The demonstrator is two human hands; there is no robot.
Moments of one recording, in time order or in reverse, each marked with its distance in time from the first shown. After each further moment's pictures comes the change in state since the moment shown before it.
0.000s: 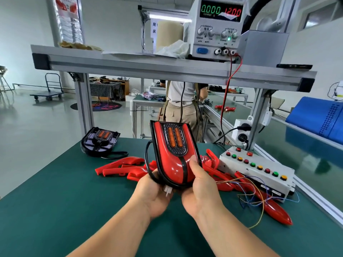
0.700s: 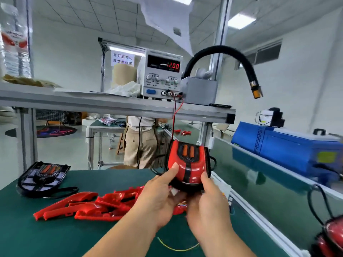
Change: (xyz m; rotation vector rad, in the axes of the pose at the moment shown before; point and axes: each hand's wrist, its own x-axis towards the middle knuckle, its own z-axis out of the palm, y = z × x) left_hand -0.041 -0.022 0.130 0.089 -0.261 -0.030; right_hand -0.067 -0.107 -0.017 0.038 0.147 -0.385
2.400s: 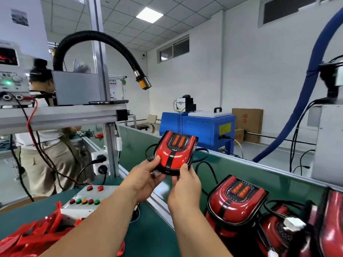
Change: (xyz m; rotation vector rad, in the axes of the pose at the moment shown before) left_hand 0.127 -0.154 0.175 0.268 -0.394 -0.181; right_hand 0.076 -0.150 -0.149 0.087 0.480 -0.436
